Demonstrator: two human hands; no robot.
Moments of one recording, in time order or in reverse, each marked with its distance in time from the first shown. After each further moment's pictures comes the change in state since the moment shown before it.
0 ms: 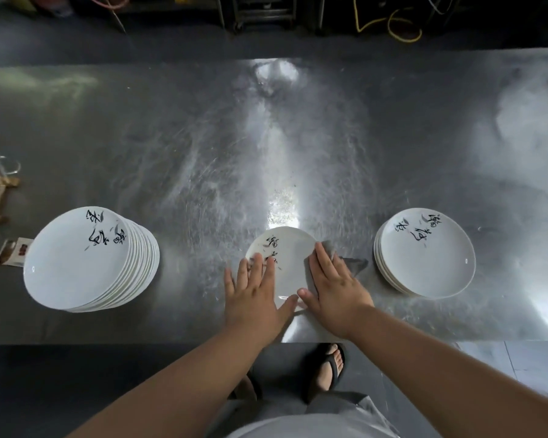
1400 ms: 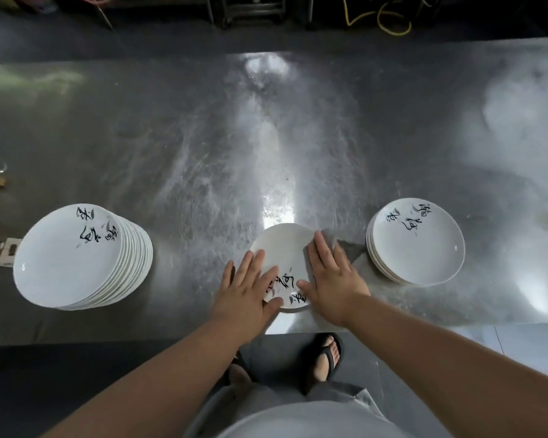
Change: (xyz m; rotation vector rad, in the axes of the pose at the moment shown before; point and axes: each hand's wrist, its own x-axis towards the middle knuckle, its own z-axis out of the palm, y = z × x) left_hand 0.005 -0.029 0.019 0.116 -0.022 0.244; right_hand 0.004 0.010 0.010 0.034 0.041 0.020
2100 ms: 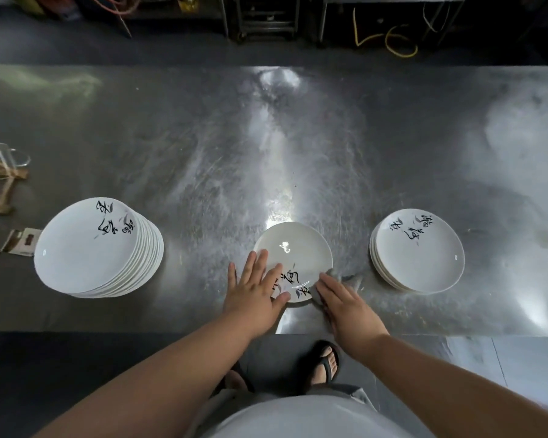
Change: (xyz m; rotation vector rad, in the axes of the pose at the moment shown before) left_hand 0.000 0.011 -0.011 -0.163 -0.058 -0.105; right_hand -0.043 0.024 0.041 0.150 0.201 -0.181
